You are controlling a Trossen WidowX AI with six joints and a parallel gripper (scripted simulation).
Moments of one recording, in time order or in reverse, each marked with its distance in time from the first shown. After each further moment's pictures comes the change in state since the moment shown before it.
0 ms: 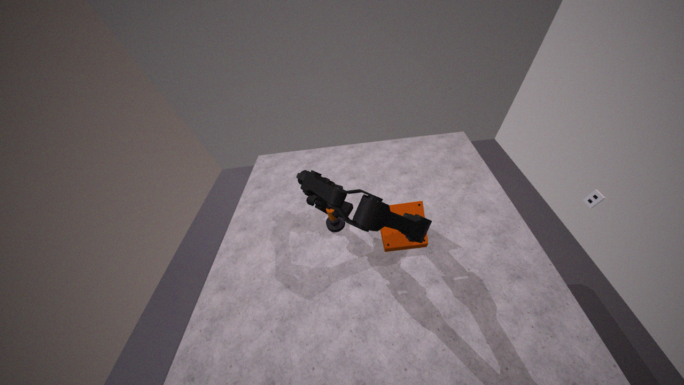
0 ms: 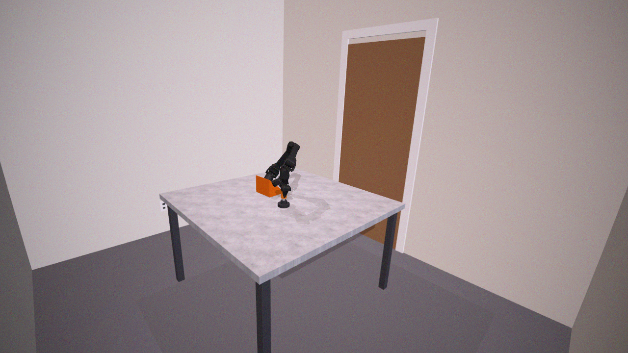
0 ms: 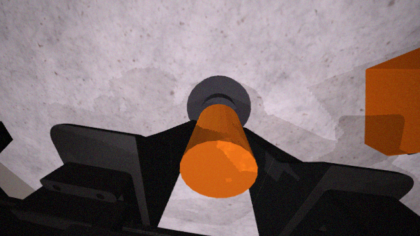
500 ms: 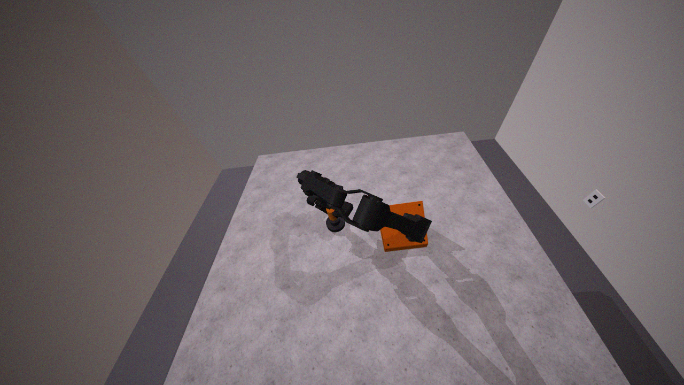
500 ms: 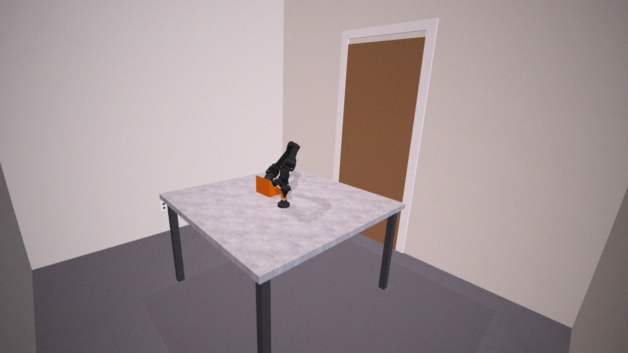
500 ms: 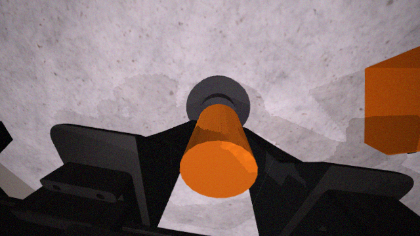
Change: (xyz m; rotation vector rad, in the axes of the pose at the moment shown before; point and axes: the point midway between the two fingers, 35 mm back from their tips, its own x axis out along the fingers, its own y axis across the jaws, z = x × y) arm 0.000 -0.001 0.000 0.004 0.000 -0.001
